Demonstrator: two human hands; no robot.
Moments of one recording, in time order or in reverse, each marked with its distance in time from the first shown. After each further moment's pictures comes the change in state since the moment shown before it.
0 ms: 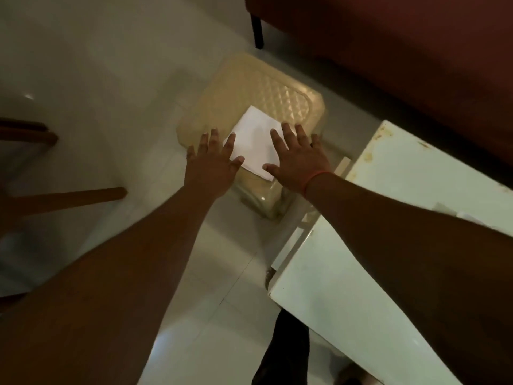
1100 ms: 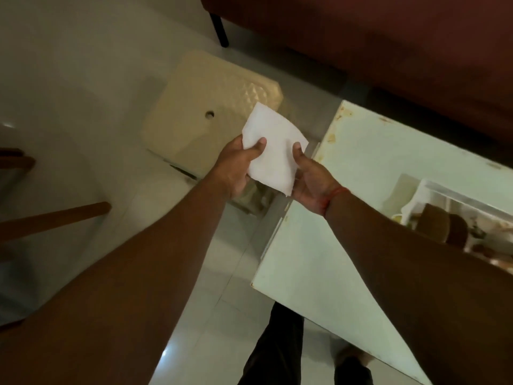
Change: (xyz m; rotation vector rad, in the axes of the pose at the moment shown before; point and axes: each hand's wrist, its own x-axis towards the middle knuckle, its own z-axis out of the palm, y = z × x) left_hand -0.008 0.125 -0.035 -1.736 -0.347 -0.255; right_hand -0.088 0.060 0.028 2.256 -0.118 0.439
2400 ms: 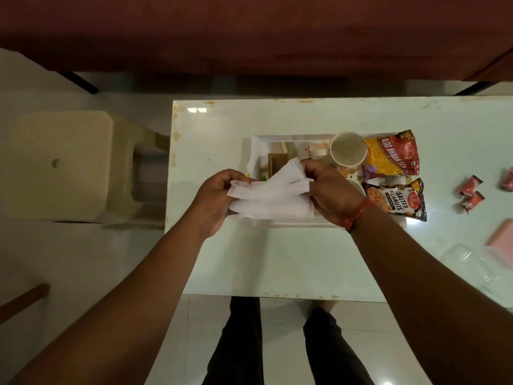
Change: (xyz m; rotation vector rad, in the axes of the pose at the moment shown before) left_hand -0.115 -0.104 0.249 0.370 -0.409 -0.101; right_hand -0.255 -0.022 -0.264 -0.221 0.263 -0.377
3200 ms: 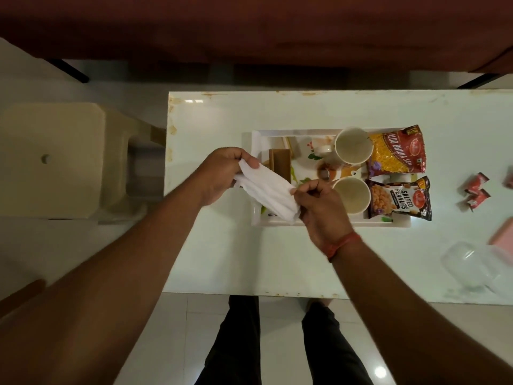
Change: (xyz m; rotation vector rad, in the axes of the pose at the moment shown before) left_hand 0.043 0.039 0.005 0.249 -0.026 -0.088; right_hand -0.015 0.034 0.033 0.314 0.394 0.071
